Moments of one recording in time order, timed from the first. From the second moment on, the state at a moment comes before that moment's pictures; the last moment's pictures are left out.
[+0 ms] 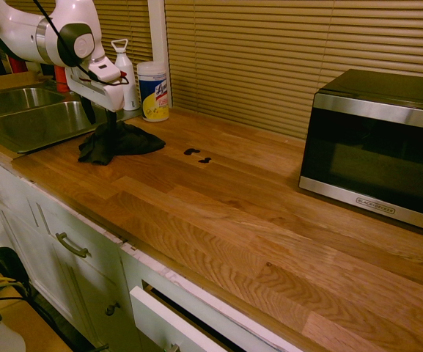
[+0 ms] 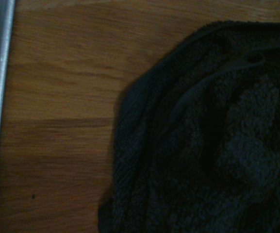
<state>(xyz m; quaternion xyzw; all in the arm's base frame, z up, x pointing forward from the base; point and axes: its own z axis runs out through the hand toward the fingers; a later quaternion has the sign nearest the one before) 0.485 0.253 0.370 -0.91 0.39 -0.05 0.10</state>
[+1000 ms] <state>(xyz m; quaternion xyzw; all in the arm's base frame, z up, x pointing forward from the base) 0.499 0.252 0.322 -0.91 0.40 -0.05 0.06</state>
